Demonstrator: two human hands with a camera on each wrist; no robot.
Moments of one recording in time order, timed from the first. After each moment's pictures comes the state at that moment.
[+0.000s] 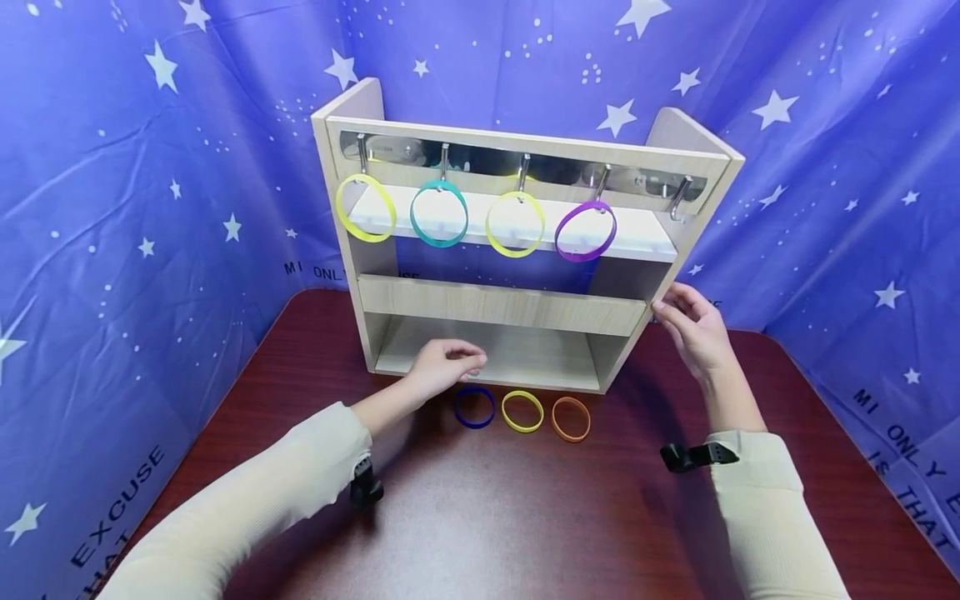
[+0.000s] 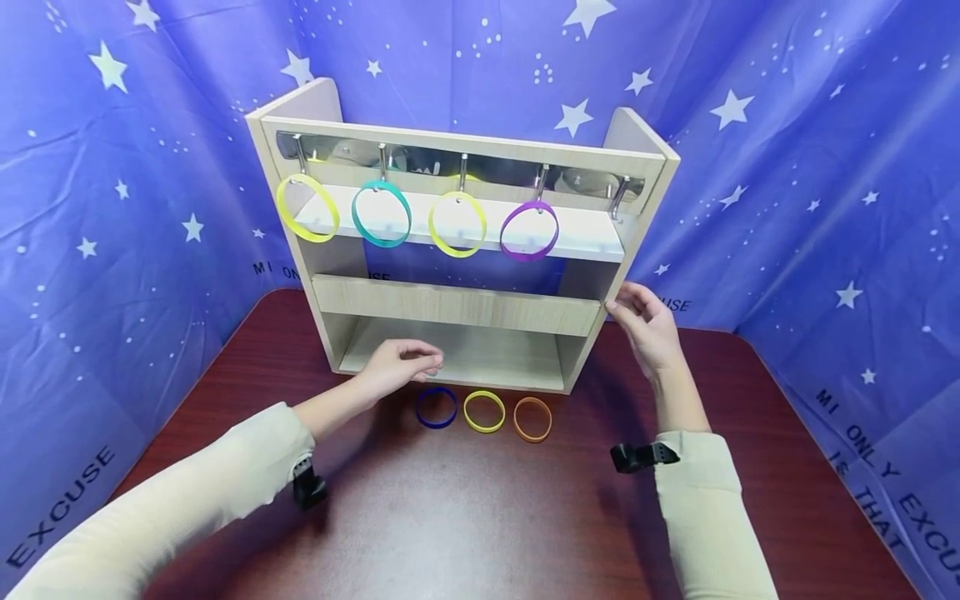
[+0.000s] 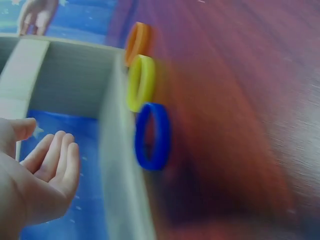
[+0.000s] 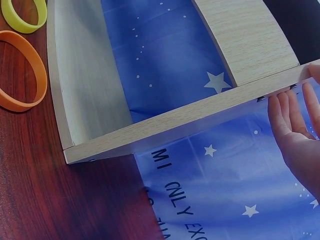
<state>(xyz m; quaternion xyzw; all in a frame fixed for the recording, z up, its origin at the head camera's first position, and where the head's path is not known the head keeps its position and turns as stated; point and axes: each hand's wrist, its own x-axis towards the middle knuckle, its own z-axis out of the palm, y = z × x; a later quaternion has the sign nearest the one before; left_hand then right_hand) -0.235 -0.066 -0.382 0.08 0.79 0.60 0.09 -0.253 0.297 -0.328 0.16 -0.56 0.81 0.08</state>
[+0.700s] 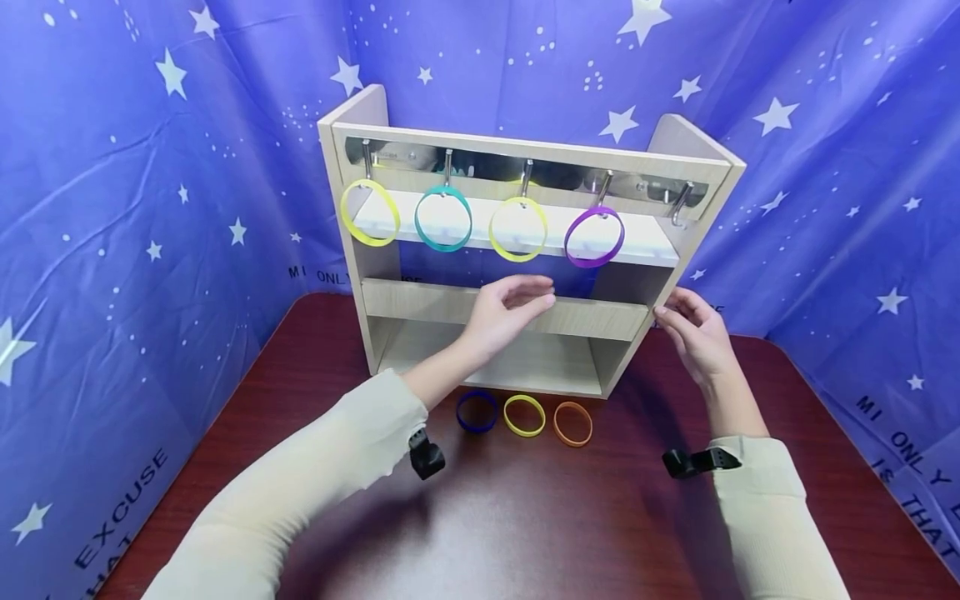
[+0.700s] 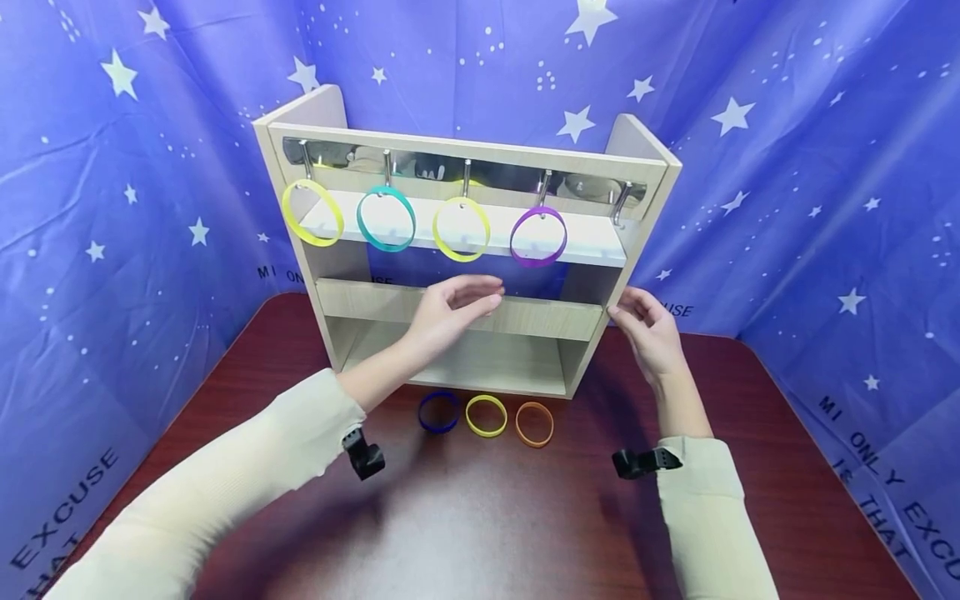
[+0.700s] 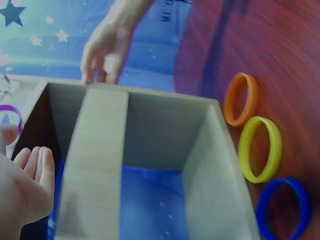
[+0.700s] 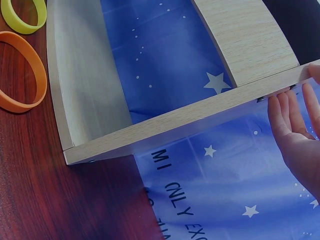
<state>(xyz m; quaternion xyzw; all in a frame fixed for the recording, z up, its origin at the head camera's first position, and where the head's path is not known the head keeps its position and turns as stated) -0.239 -0.001 -0.295 0.21 0.71 0.67 -0.04 -0.252 0.297 -0.330 0.16 -0.57 0.80 0.08</state>
